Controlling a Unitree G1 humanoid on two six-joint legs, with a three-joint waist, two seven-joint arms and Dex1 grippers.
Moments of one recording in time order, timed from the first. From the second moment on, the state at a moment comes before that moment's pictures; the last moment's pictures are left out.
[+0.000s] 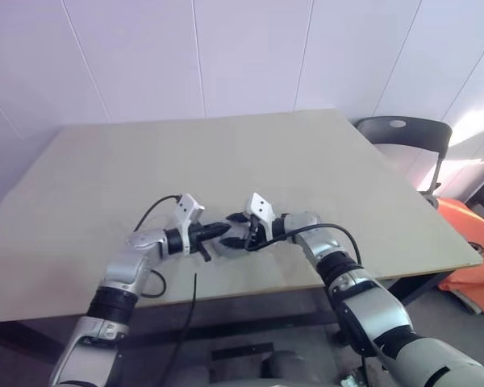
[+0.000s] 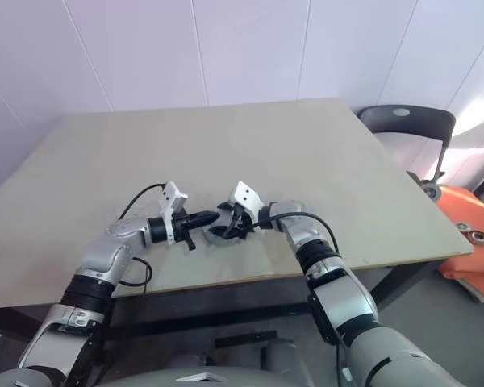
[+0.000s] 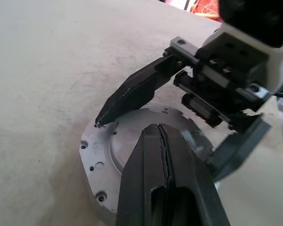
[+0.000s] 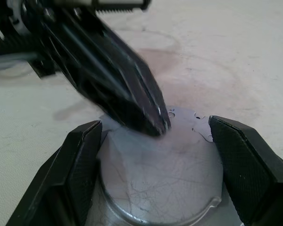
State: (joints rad) left arm -0.39 0.35 -0.12 0.27 -0.33 0.38 -0.91; right arm -0.75 -0.14 0.24 0.93 0.02 -0.10 1.06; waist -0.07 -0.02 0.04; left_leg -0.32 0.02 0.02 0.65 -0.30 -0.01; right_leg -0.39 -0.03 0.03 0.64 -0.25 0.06
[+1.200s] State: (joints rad) left arm -0.41 0.33 -0.18 0.33 -0.21 0.26 -0.91; right arm -0.75 -0.14 0.24 0.95 0.02 -0.14 1.01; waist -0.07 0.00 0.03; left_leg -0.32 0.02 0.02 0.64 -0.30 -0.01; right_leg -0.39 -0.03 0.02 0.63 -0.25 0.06
